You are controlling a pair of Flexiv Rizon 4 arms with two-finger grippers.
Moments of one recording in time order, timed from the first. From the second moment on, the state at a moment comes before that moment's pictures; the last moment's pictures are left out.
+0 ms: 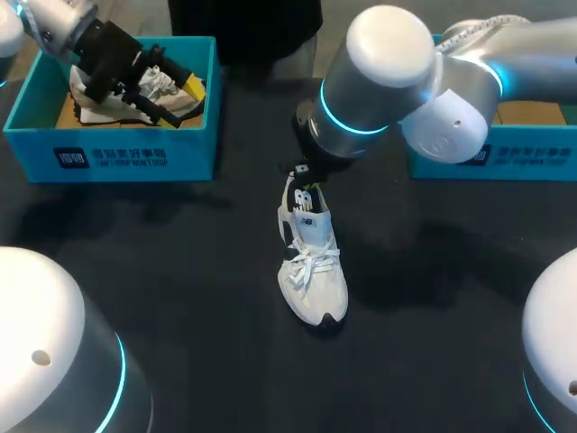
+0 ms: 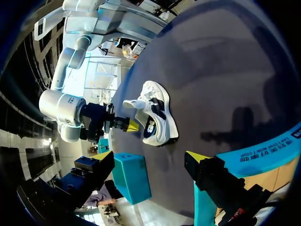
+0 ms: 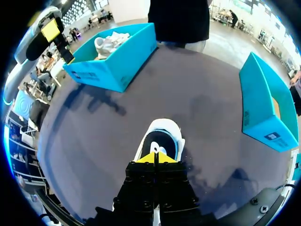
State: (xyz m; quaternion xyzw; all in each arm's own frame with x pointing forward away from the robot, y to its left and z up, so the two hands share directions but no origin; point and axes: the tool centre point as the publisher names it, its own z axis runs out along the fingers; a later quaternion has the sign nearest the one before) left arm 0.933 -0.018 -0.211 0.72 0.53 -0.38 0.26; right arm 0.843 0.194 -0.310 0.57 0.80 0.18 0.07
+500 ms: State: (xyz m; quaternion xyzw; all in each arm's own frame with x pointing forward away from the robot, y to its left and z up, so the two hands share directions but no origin) left arm 0.933 -0.018 -0.211 0.72 0.53 -0.38 0.26; right arm 0.836 0.211 -0.341 0.61 0.77 0.16 0.10
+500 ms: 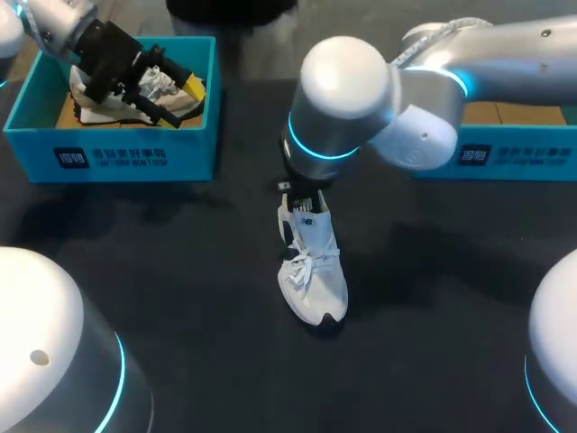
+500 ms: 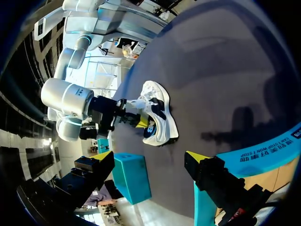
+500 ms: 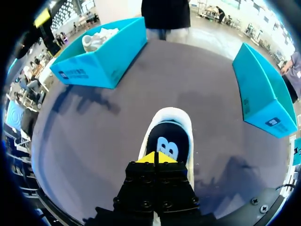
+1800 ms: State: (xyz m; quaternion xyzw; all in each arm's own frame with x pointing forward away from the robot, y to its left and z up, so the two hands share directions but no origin) left arm 0.933 -0.018 -0.211 0.72 0.53 -0.38 0.26; right arm 0.846 0.192 -0.387 0.62 0.77 0.13 0.08
